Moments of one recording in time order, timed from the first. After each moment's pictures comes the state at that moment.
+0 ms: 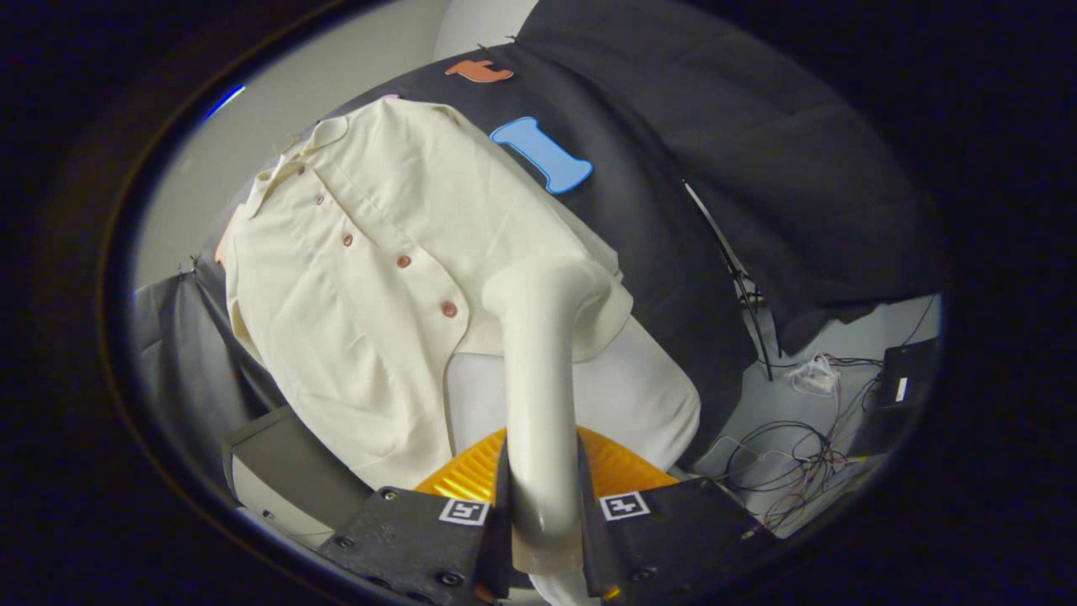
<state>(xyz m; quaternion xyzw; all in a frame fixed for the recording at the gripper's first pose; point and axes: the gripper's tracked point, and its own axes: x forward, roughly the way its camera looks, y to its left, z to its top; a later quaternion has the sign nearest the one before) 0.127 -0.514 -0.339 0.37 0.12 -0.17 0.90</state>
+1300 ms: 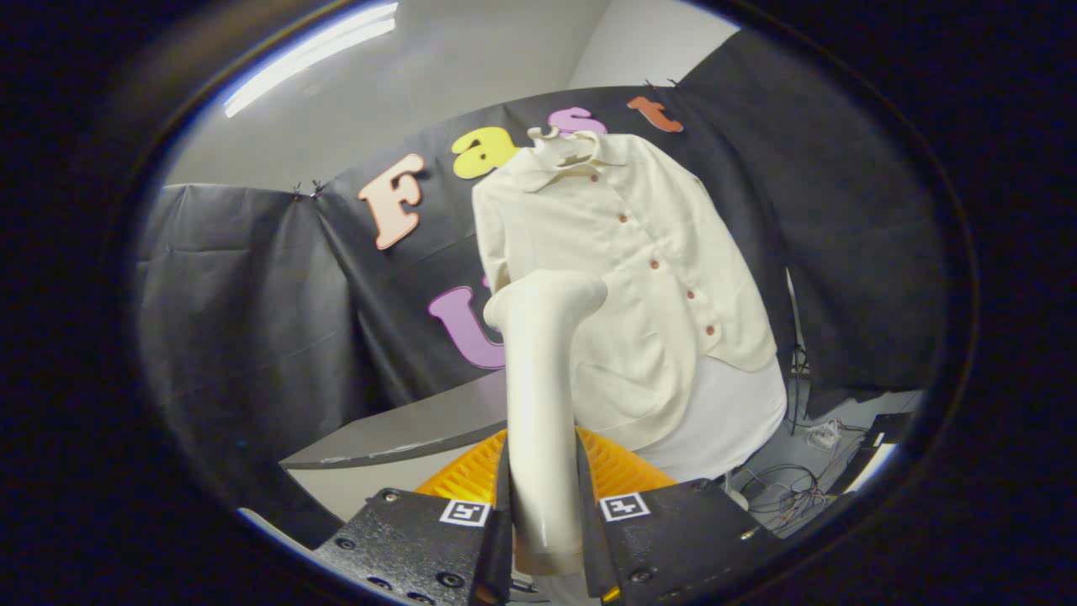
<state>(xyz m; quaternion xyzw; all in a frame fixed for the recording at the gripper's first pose) 0.078 -0.209 -0.101 0.22 0.08 -0.05 0.97</state>
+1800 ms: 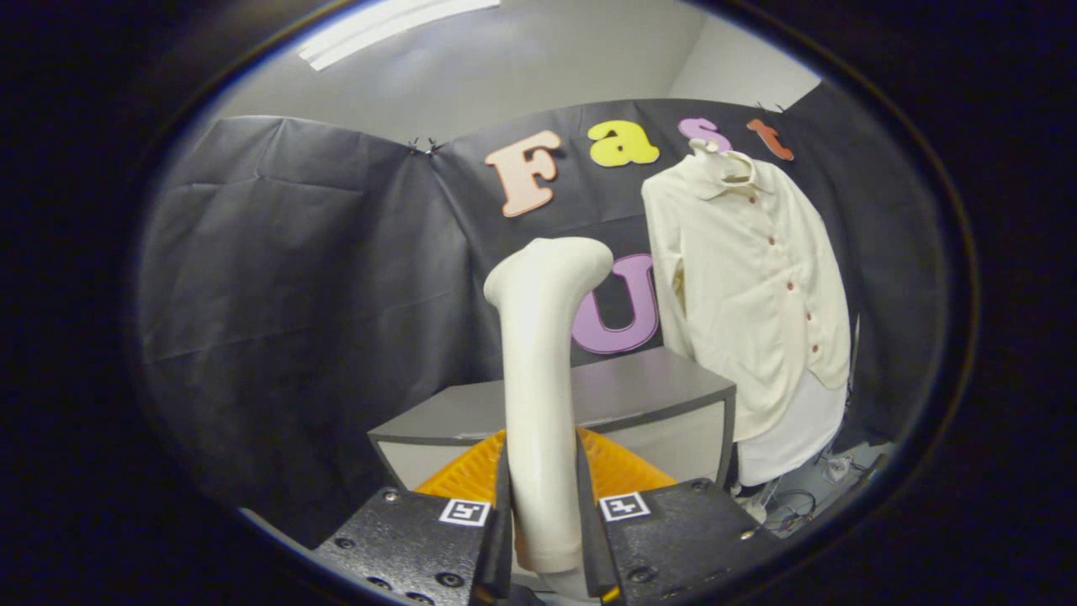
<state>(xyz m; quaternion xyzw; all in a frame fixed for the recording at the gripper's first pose) 0.055 -0.027 -0.040 0.14 0.06 0.05 0.99</state>
